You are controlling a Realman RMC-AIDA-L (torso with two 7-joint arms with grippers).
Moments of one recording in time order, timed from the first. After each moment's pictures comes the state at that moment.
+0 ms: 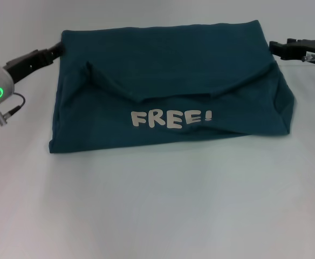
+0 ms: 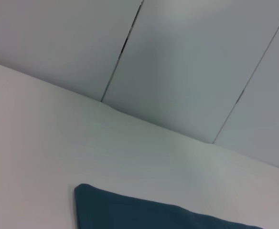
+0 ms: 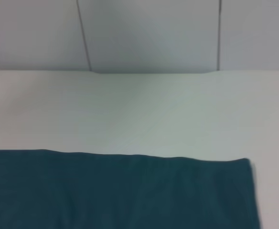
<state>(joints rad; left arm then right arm) -0.77 -2.11 0.38 0.49 1.85 0.70 -1.61 0.92 1.98 -0.40 -0.33 -2.13 -0.58 1.56</state>
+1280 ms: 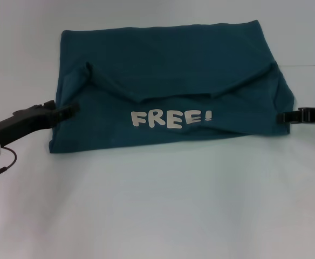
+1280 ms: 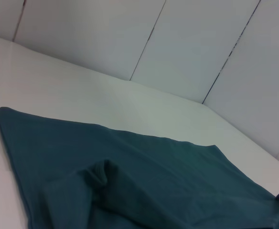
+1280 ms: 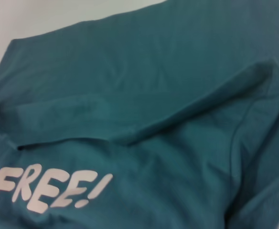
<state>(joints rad) -0.48 -2.14 0.59 0.68 1.86 1.10 -1.65 0.68 1.95 -0.76 -0.64 -2.34 -1.08 2.28</state>
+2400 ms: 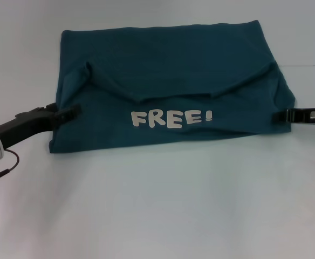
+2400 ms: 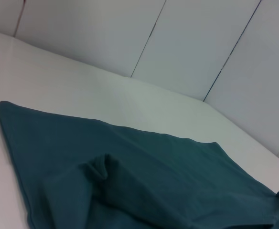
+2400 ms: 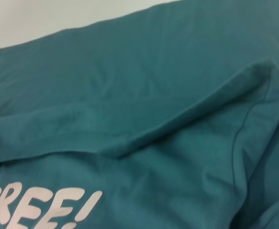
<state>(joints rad) -0.48 -2.14 0.60 0.67 1.86 1.09 -1.65 0.71 2.01 -0.75 -0.57 -2.34 -0.91 2.25</state>
